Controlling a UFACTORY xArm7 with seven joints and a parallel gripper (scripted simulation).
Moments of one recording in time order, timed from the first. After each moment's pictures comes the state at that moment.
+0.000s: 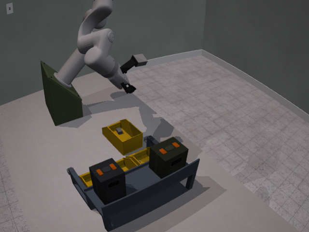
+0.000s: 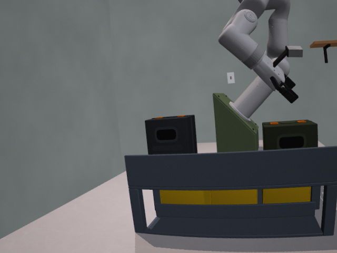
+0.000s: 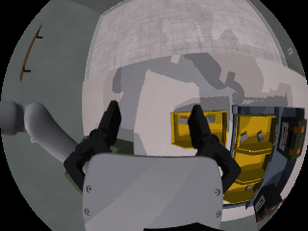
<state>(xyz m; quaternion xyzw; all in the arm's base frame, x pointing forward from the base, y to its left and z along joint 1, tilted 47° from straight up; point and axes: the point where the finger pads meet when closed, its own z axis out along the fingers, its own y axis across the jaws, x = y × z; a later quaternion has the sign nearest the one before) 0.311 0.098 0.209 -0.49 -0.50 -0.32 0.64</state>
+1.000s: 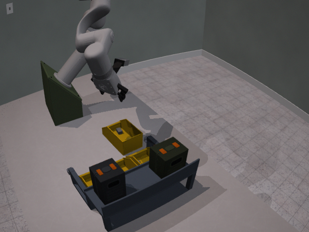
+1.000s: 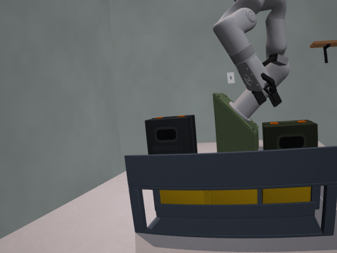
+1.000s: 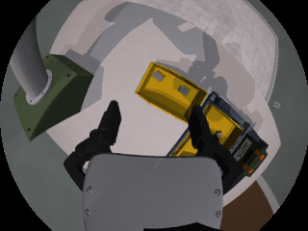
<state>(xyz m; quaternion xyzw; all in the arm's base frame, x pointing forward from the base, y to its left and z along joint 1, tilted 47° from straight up) 0.334 0.063 0.136 -0.35 -0.73 -0.42 0.41</state>
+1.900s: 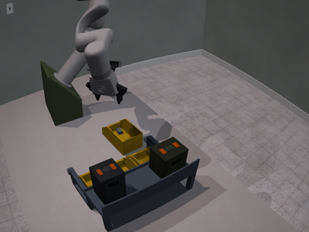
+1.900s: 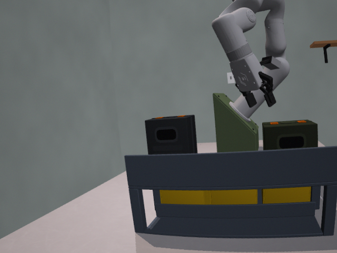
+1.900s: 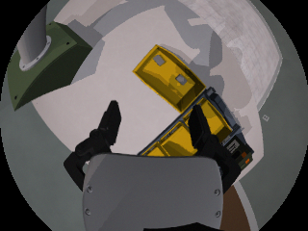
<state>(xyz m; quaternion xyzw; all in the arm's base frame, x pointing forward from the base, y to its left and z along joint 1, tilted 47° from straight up) 0.349 0.050 0.116 -0.28 -0.79 -0.44 0.33</state>
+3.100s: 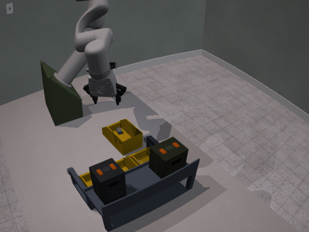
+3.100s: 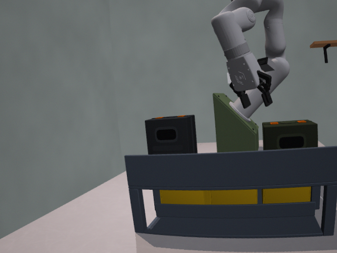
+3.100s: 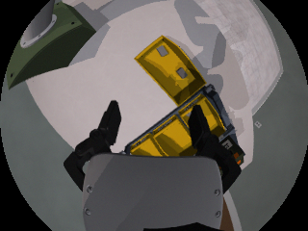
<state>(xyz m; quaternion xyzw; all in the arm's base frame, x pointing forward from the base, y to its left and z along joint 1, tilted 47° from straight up) 0.359 0.040 0.106 -0.24 -0.82 -0.44 0.28</state>
